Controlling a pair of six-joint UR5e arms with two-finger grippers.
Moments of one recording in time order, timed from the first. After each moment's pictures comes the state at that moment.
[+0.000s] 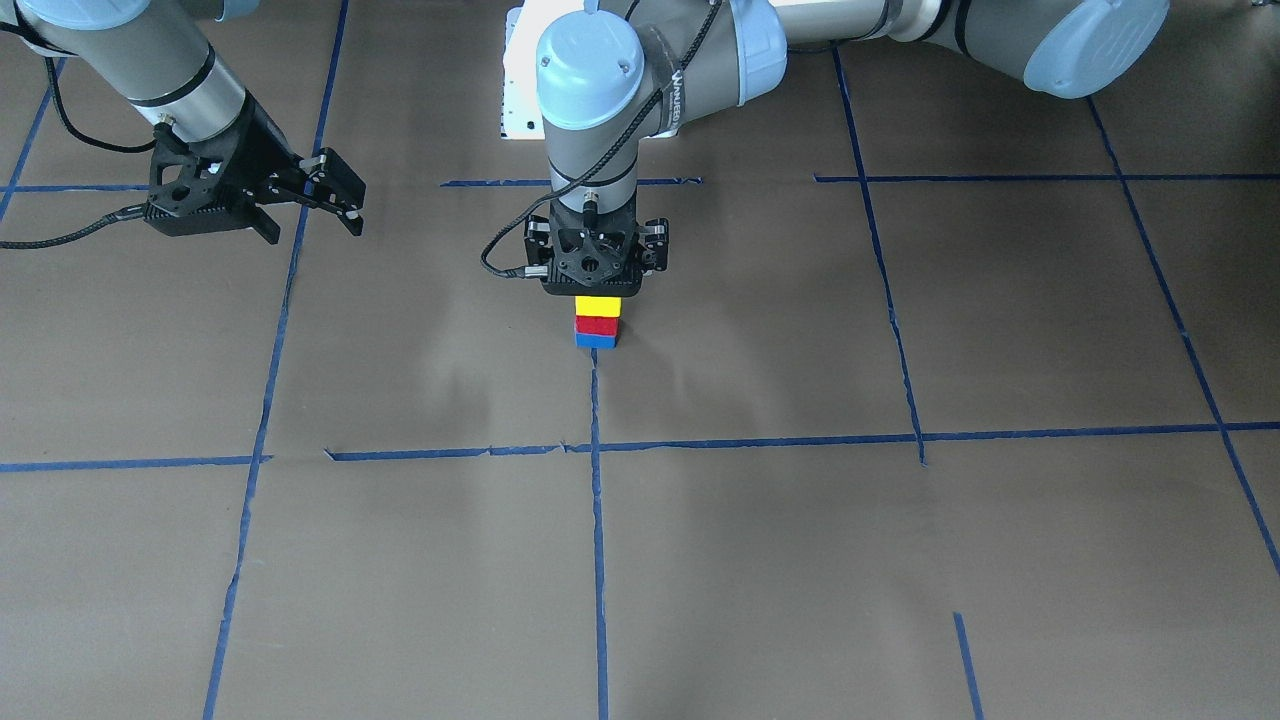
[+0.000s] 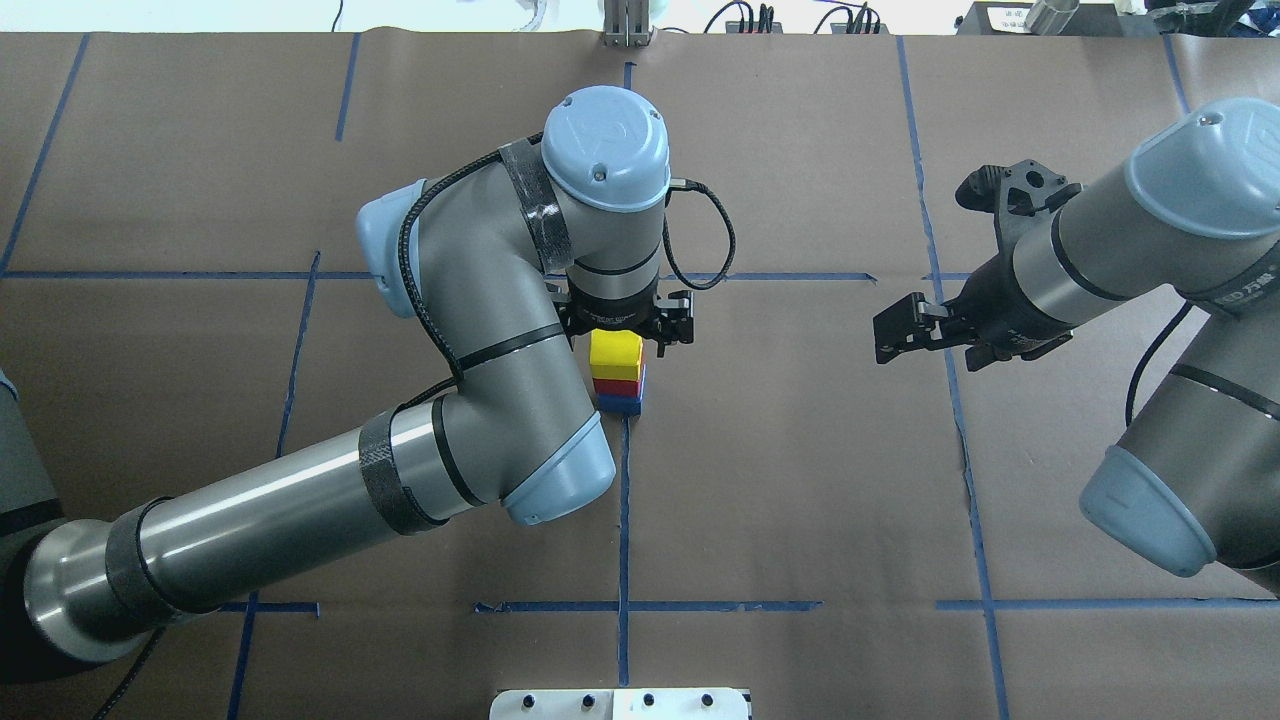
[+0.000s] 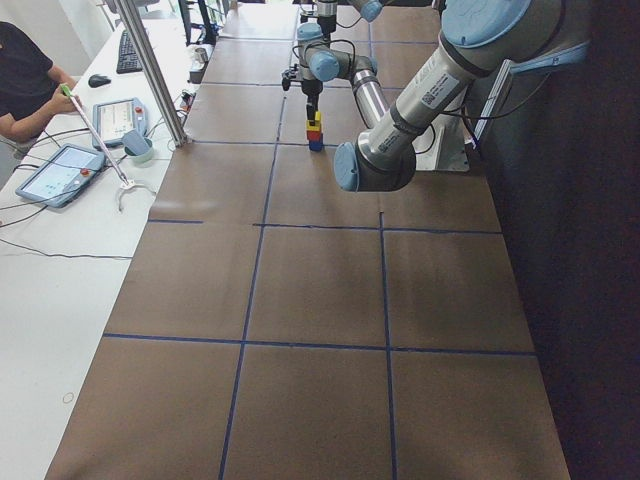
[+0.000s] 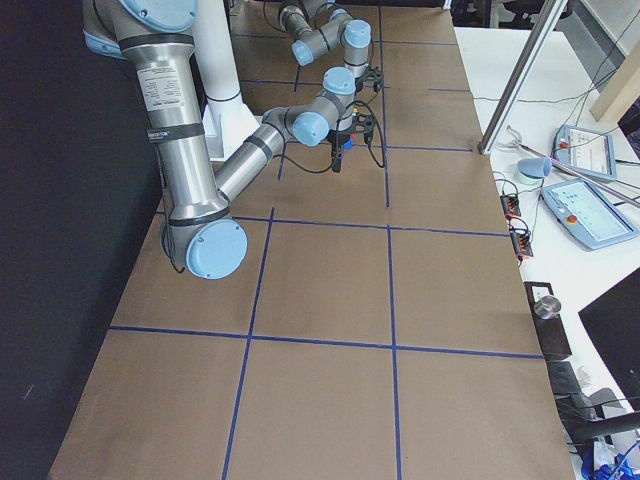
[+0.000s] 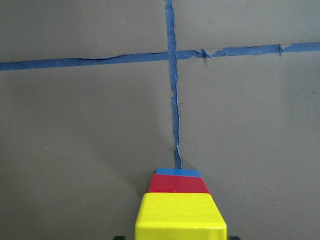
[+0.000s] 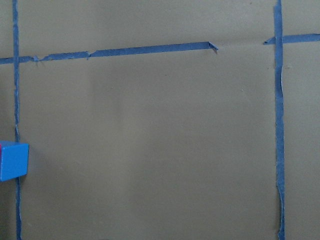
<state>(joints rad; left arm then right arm) -0.56 -2.54 -1.51 -1.37 -1.97 -1.10 0.78 -1.34 2.09 -1.53 2.15 1.08</state>
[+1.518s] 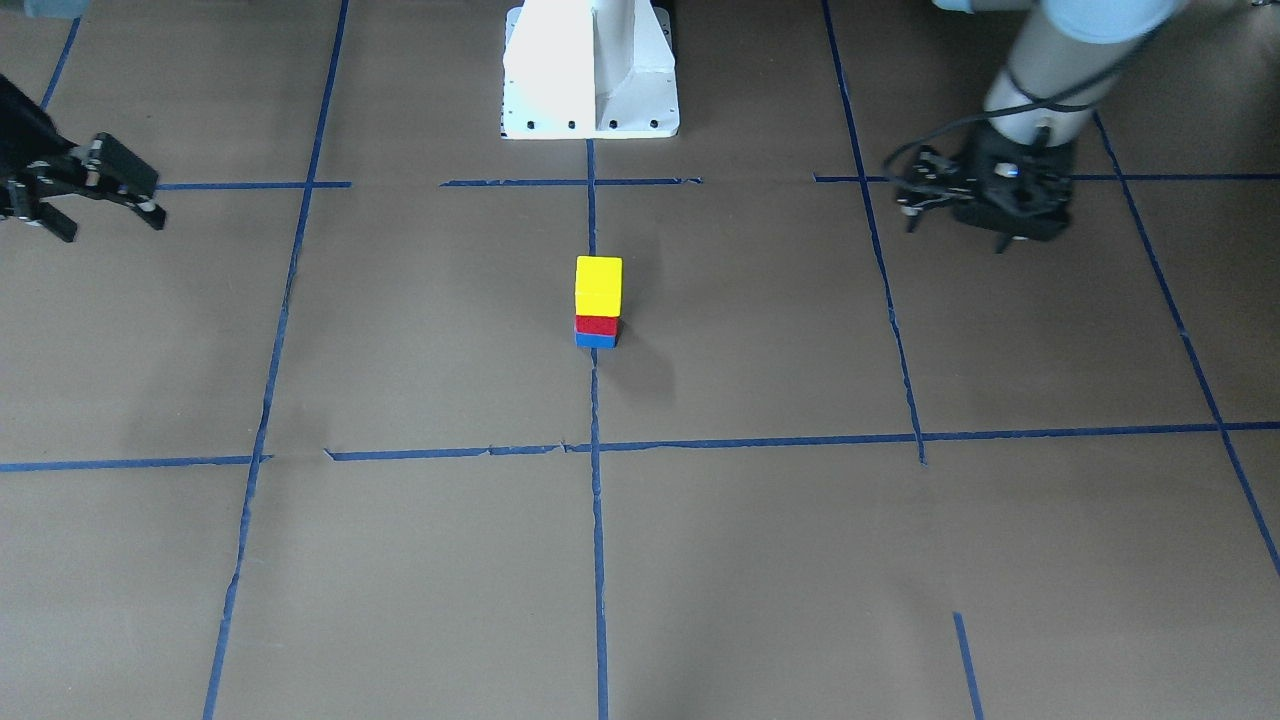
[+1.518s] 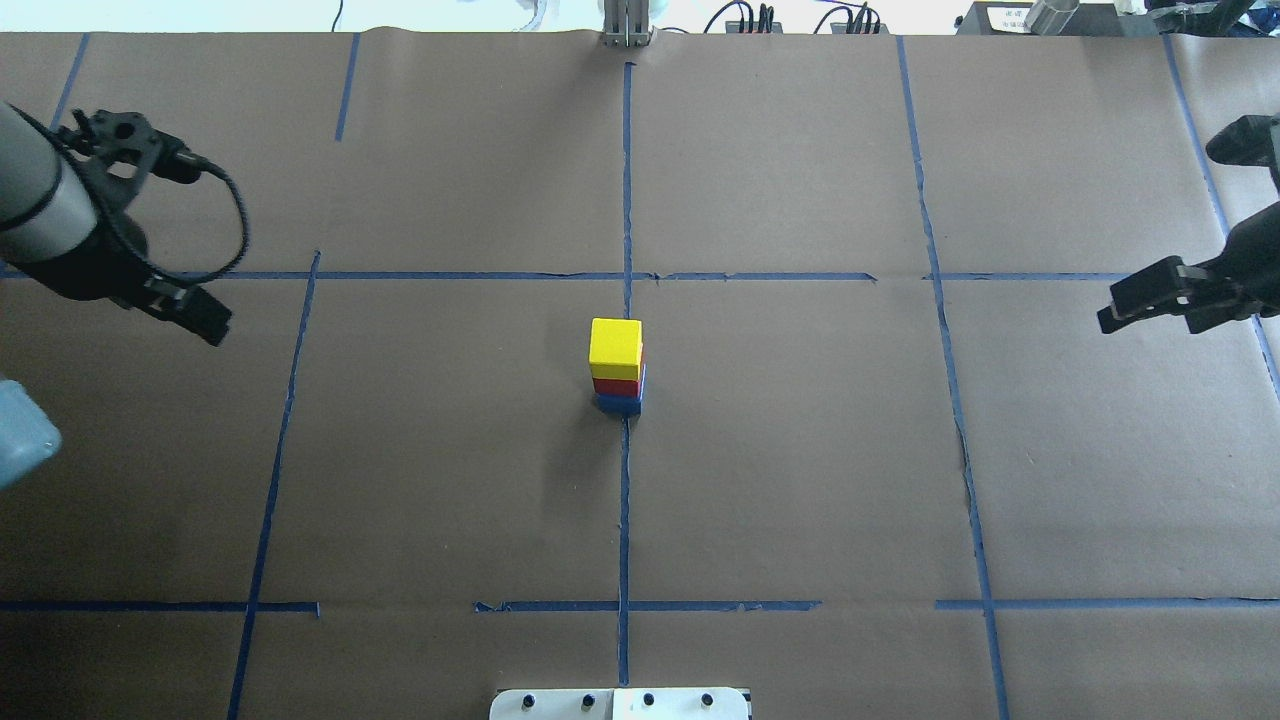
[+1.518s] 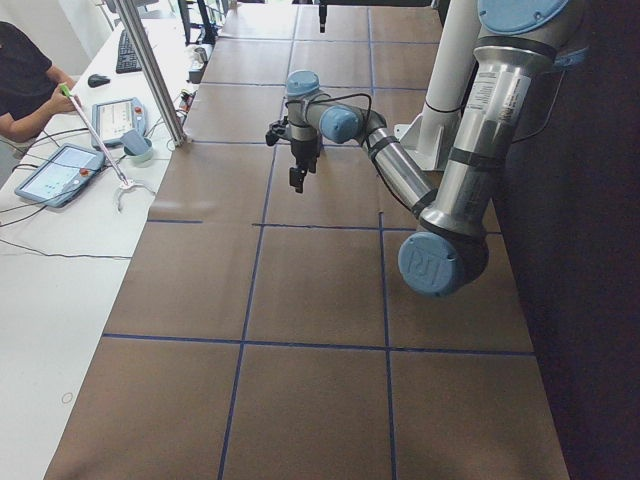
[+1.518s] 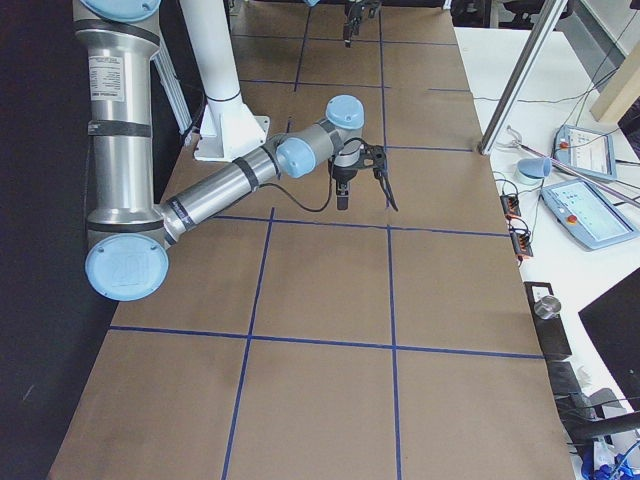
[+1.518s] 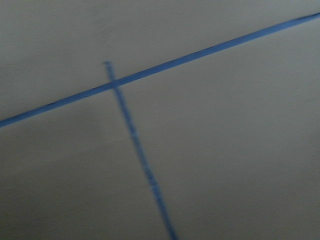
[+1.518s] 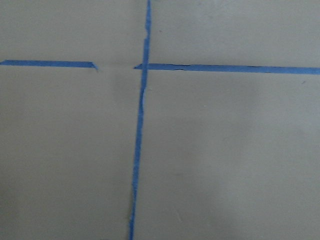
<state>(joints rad) -0.98 -1.75 -2.10 -1.33 -2.14 -0.33 1.13 -1.64 2.13 -1.54 2.33 0.58</state>
